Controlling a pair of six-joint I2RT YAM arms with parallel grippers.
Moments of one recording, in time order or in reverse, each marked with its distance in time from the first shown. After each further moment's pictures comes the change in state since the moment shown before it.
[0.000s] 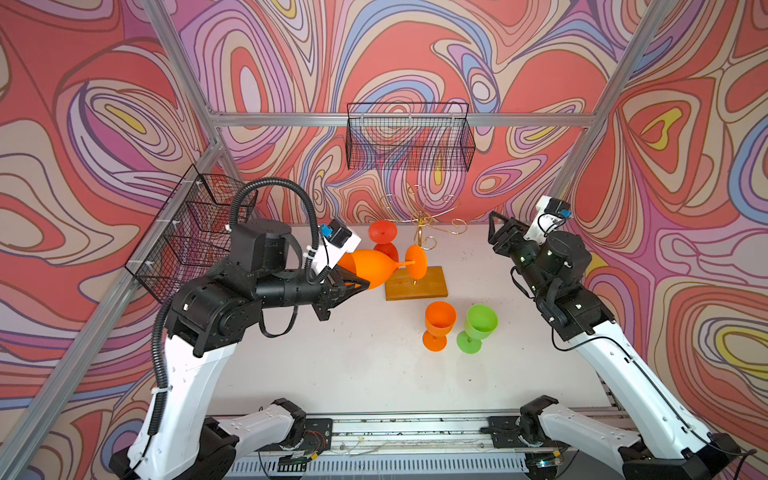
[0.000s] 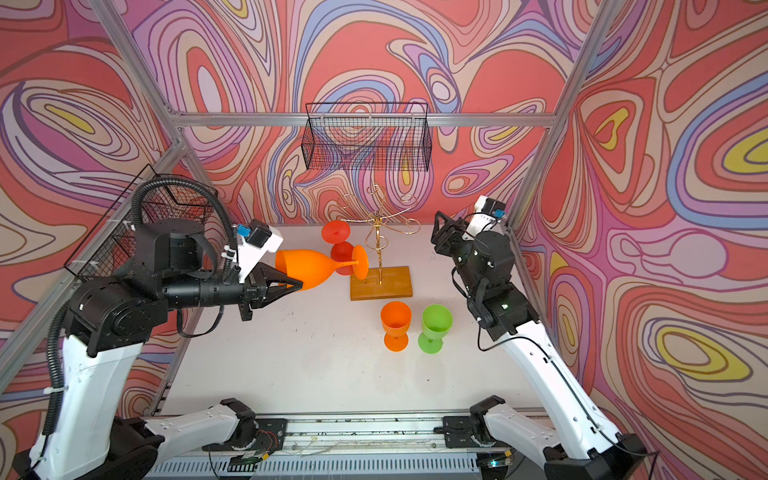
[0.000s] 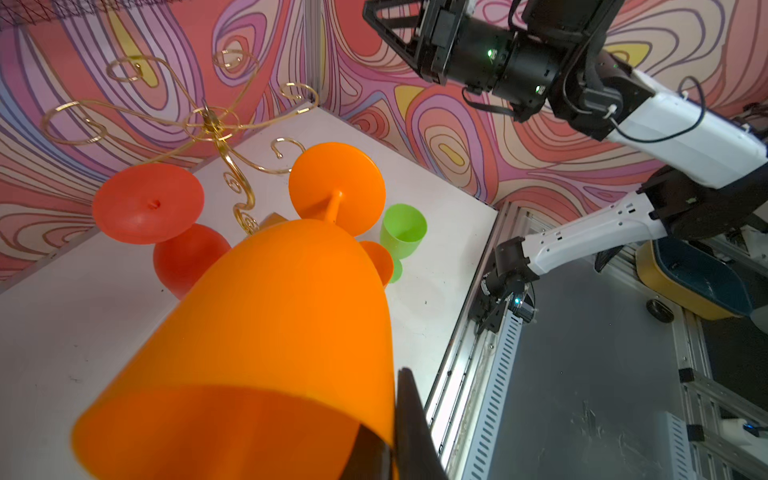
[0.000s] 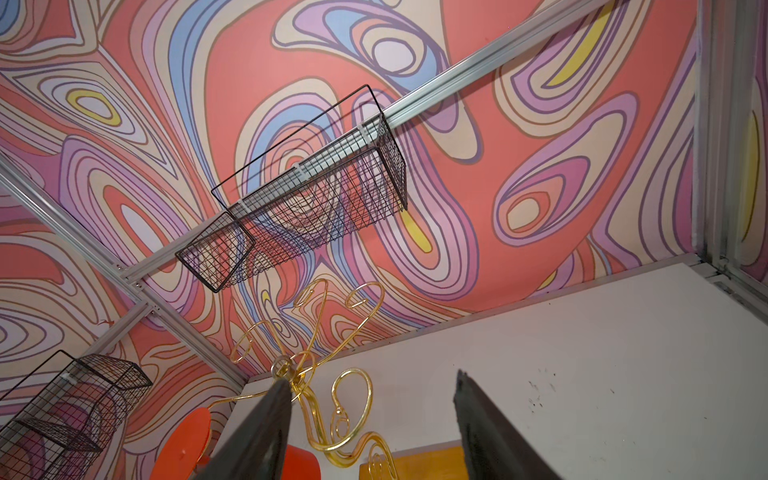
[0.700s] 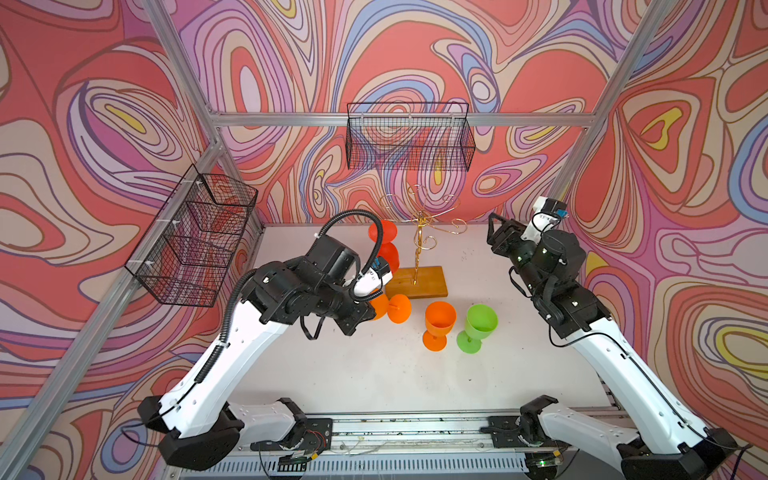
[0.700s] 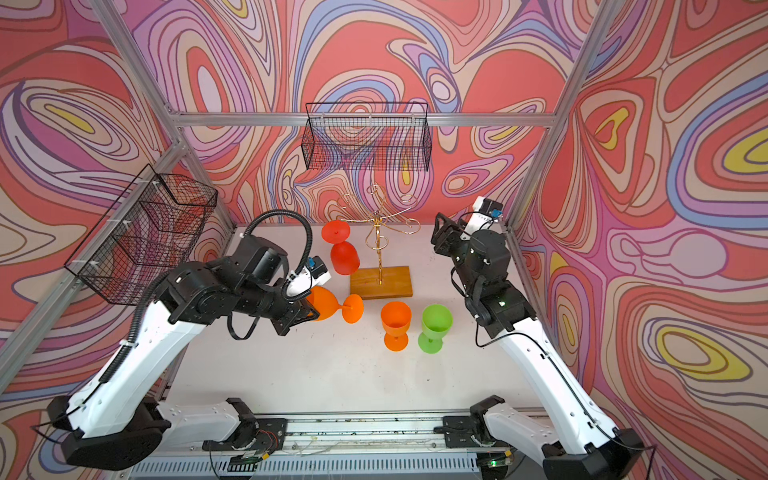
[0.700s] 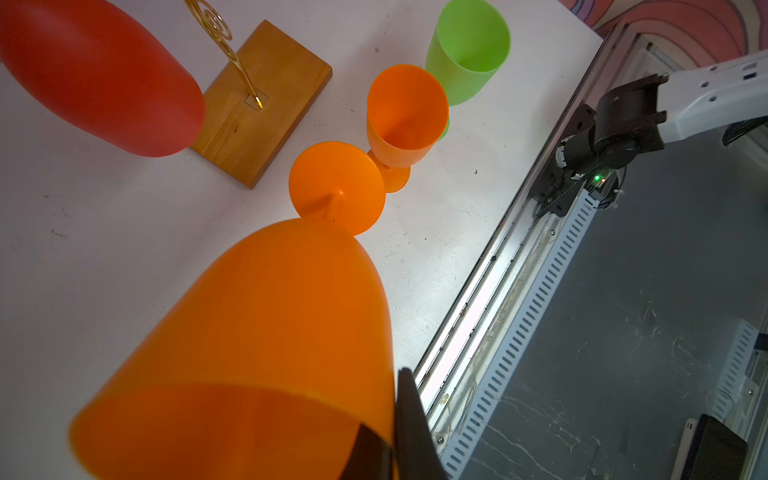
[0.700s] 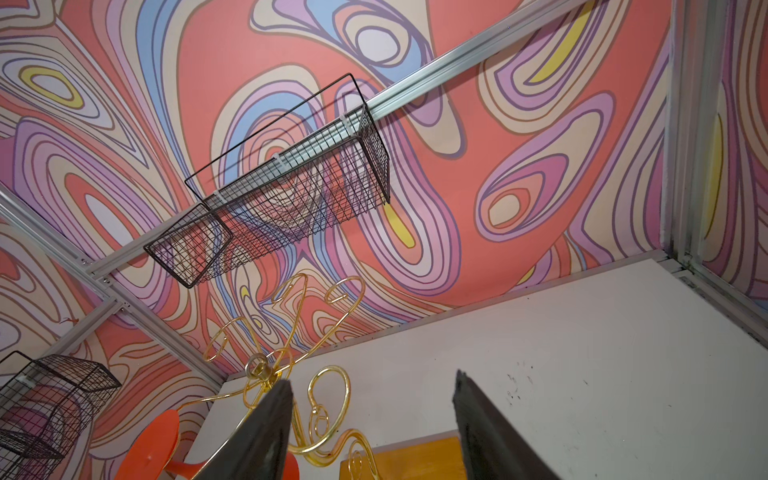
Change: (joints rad) left arm -0.200 0.132 -0.165 -0.127 -0.323 0.018; right arm 0.000 0.015 0.000 -0.024 0.034 -0.021
